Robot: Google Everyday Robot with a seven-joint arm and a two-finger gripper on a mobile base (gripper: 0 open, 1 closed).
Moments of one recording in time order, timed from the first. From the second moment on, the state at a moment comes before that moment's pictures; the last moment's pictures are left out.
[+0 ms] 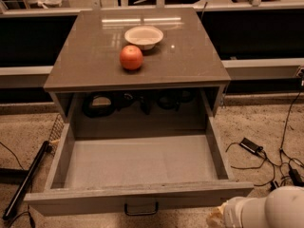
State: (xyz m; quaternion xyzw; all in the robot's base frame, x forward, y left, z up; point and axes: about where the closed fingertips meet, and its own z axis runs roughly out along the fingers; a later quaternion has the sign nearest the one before) arm 0.272 -0.159 0.669 -0.77 0.62 0.00 0.17
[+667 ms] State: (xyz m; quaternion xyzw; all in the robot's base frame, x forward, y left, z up) arm 0.340 -0.123 0.655 -0.73 0.65 -0.01 0.21
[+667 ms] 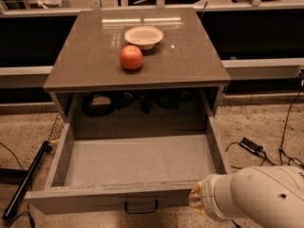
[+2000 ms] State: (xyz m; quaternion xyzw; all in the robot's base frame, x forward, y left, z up) arm 0.447 -0.090 0.699 -0.69 0.66 -0.04 0.31
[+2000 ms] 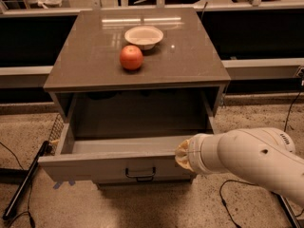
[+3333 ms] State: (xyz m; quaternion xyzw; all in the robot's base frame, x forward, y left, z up) arm 0.423 -0.111 0.685 -0.68 0.69 -0.05 0.25
